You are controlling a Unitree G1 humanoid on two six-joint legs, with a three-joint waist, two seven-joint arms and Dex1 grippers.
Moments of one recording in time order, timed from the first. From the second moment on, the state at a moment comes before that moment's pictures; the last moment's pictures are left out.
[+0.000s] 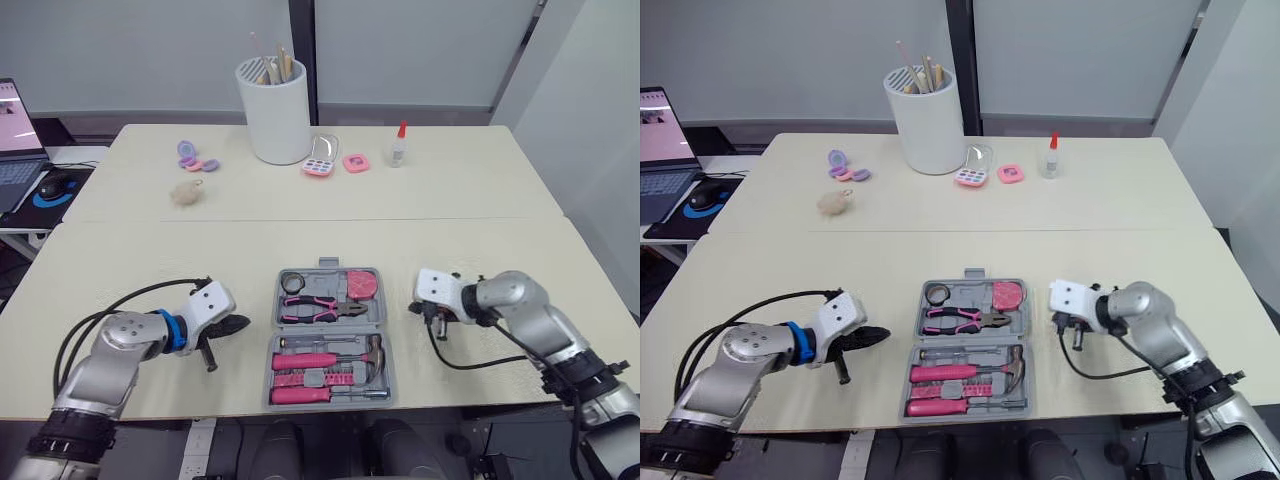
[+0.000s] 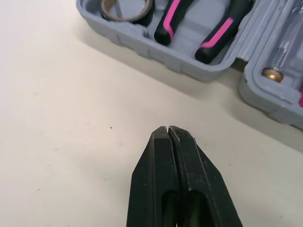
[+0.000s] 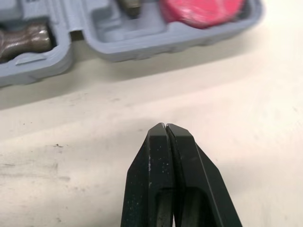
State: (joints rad) left arm -0.06 0.80 0.03 0.00 -0.15 0.21 -1.04; right arm -0.45 -0.65 0.28 0.05 -0.10 0.46 1.10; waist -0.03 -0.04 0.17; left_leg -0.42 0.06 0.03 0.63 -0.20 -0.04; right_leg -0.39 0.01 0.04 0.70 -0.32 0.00
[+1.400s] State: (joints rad) left arm 0.04 0.70 -0.31 -0.15 -0.07 0.05 -1.05; right arm -0.79 -0.29 0.03 0.75 0.35 0.90 0.92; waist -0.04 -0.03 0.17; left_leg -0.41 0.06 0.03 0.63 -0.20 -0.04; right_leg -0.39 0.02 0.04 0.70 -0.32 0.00
